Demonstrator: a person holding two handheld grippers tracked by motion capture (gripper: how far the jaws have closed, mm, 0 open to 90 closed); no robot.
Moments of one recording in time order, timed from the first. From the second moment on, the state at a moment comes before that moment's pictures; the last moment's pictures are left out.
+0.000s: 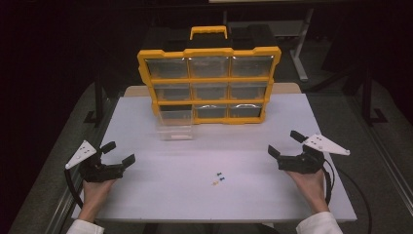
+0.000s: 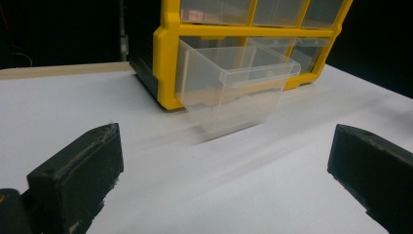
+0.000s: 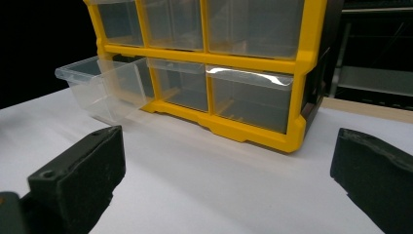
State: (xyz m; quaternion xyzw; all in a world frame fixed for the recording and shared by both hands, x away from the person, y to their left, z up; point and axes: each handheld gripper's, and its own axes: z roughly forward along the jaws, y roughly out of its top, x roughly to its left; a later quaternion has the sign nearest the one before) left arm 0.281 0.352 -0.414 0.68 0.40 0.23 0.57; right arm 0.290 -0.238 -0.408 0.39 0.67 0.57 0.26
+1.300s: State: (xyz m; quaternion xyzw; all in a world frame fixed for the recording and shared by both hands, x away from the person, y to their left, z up) left arm 0.289 0.319 -0.392 0.74 0.36 0.21 0.53; right arm 0.282 -0.240 -0.410 0.38 0.67 0.58 0.26
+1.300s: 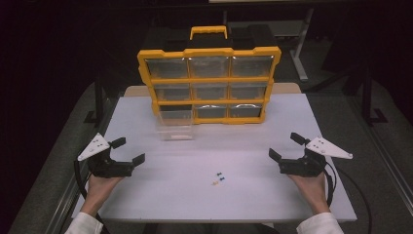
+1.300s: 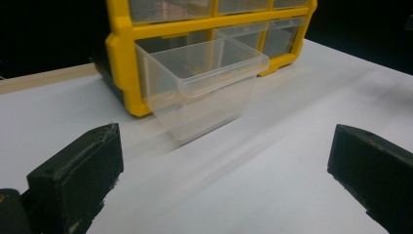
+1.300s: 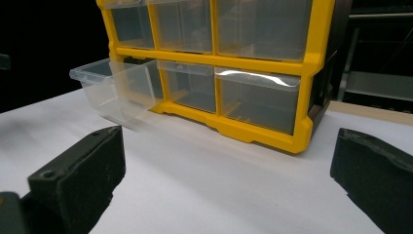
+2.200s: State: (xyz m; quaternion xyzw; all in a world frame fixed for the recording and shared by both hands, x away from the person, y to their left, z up) left arm 0.301 0.256 -0.390 0.80 0.30 0.17 0.49; right arm 0.279 -0.242 -0.411 0.38 0.67 0.58 0.25
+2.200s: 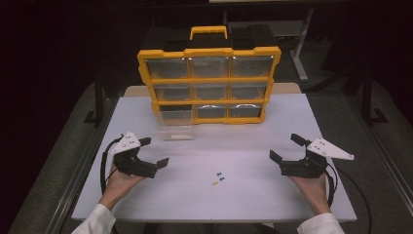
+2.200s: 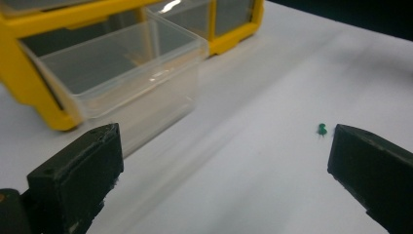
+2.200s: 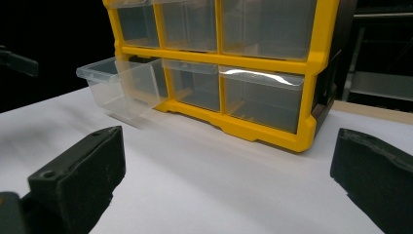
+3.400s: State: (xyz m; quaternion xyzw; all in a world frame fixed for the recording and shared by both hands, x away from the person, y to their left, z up) left arm 0.313 0.171 -0.399 0.88 0.23 0.09 0.40; right arm 0.280 -0.239 -0.414 0.38 0.69 0.57 0.25
